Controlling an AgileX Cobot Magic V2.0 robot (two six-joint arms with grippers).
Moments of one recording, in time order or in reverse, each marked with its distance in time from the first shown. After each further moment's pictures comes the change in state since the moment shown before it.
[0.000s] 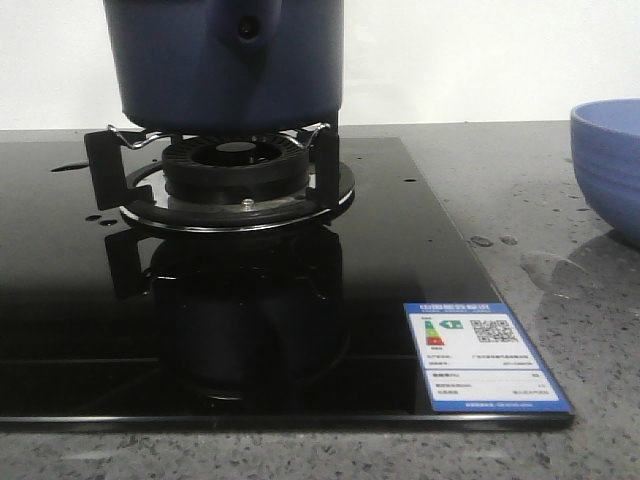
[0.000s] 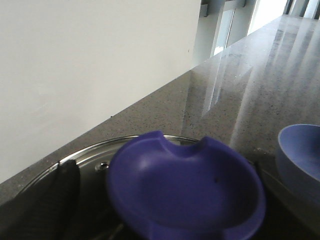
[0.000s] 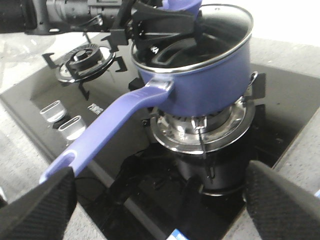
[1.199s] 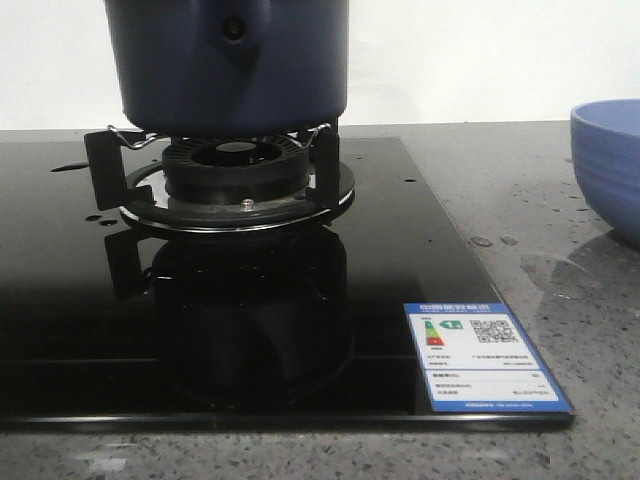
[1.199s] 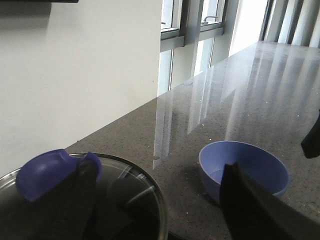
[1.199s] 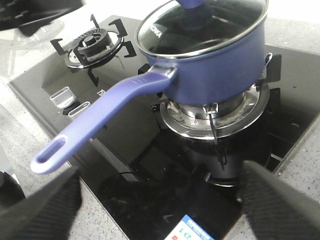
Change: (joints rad) left arm 0.000 -0.435 0.252 0.057 0.020 -0.140; right arm 0.000 0.020 0.004 -0.001 0.055 0.004
